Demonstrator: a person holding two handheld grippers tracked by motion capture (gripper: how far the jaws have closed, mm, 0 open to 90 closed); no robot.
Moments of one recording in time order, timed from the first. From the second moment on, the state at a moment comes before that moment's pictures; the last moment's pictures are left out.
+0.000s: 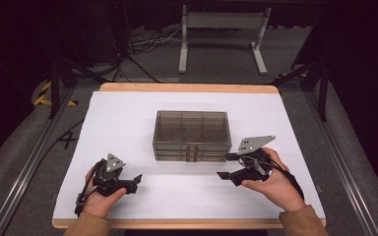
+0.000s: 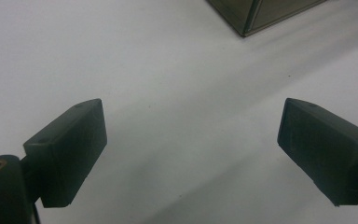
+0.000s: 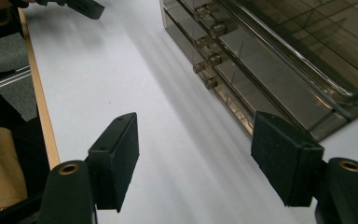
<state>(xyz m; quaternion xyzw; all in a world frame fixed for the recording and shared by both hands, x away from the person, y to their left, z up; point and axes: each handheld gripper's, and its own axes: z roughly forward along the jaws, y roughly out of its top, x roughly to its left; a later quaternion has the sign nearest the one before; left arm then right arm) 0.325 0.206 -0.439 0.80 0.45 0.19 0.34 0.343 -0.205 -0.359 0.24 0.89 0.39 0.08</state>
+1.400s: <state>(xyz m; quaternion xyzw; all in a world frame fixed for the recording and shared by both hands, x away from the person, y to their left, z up) 0.327 0.205 -0.438 0.80 0.45 0.19 0.34 0.345 -0.286 -0.422 0.37 0.84 0.36 0.15</state>
